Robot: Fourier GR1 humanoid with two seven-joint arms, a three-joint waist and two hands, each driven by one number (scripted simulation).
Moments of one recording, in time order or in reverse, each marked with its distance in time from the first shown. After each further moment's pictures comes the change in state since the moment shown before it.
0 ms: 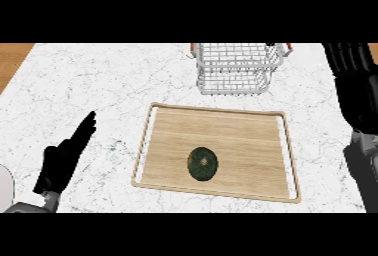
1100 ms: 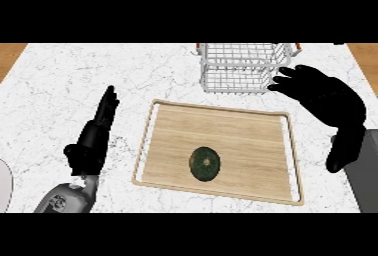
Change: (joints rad) left arm -0.132 -0.217 -0.019 -0.062 -0.101 0.198 -0.070; right arm -0.074 -0.003 0.002 0.341 -0.633 0.931 0.115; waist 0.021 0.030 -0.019
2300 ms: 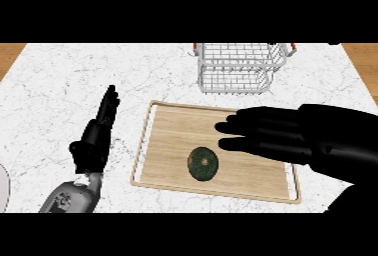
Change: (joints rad) left arm -0.004 -0.053 0.039 0.029 -0.047 -0.014 -0.004; right arm -0.115 -0.115 0.186 -0.743 0.793 0.022 0.219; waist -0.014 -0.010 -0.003
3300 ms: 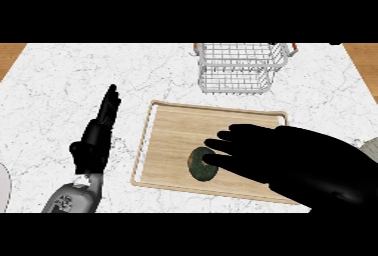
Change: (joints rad) left arm 0.017 -0.053 0.046 -0.036 -0.076 -0.055 0.041; right arm 0.049 0.072 0.134 -0.072 0.266 0.081 0.118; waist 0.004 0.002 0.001
